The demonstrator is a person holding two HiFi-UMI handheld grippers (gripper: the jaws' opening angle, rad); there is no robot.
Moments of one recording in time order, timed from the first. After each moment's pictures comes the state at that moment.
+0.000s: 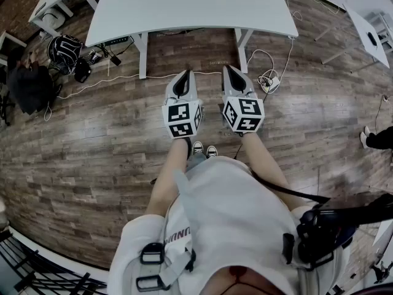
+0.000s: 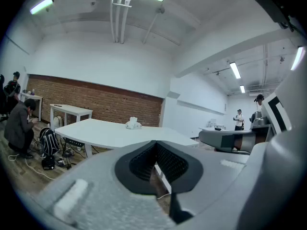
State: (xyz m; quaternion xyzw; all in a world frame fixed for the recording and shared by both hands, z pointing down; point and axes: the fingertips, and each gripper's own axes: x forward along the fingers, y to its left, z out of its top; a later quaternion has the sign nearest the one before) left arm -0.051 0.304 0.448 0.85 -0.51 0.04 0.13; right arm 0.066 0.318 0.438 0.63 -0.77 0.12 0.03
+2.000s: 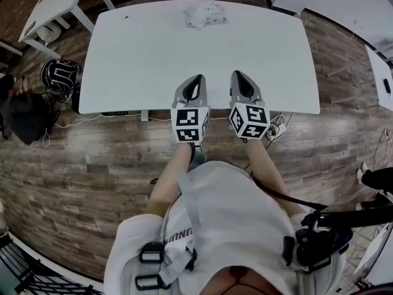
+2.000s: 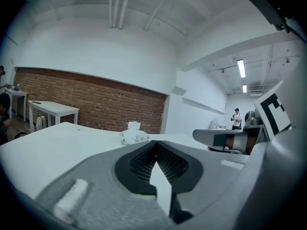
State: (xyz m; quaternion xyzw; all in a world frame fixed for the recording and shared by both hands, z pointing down) left arm -0.009 -0.054 0.470 0.86 -0.49 0.04 0.14; right arm 0.105 -0.047 0.459 0.64 -0.76 0.11 0.05
